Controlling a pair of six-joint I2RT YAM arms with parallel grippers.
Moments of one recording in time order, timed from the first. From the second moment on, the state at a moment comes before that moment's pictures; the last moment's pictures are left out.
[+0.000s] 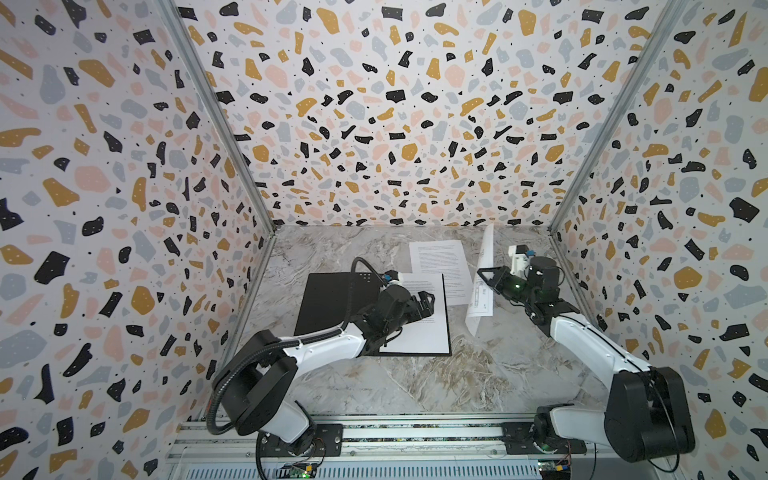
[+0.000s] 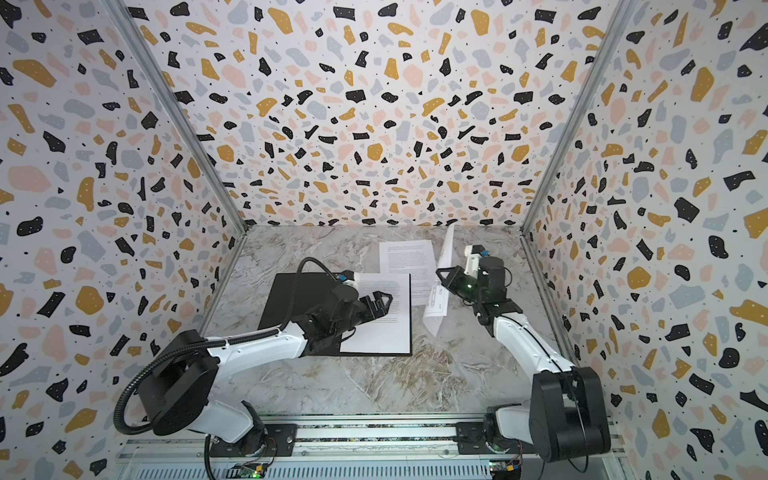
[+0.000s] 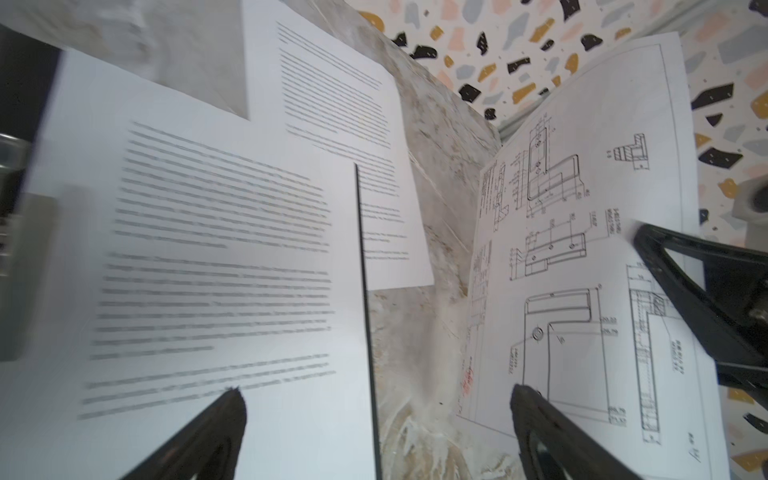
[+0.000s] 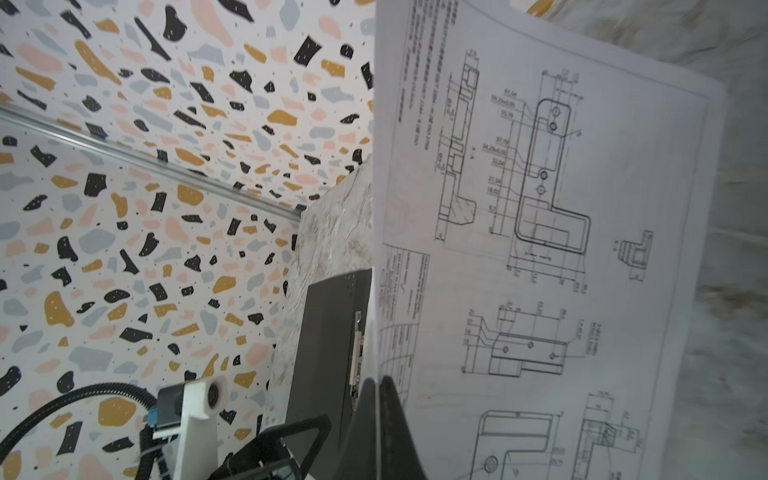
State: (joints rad) left arm -0.75 1.48 0.78 0.16 -0.08 -0.89; right arm 0.21 1.33 0.80 0.13 -0.52 0.79
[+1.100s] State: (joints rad) left arm -0.34 1.36 0.53 0.11 0.04 -0.77; right arm 0.38 1.60 0.68 0.36 -0.52 0.87
